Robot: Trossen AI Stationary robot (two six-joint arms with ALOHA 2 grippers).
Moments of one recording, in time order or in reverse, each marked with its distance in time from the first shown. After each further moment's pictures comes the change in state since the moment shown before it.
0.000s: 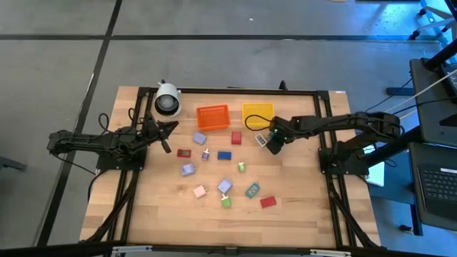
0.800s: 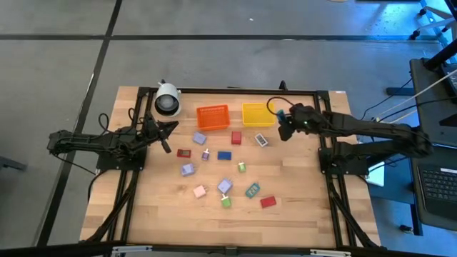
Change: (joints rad) left arm 0.000 0.000 0.000 0.001 0.001 -0.008; right arm 0.006 -0.495 0.002 -0.021 0.194 0.006
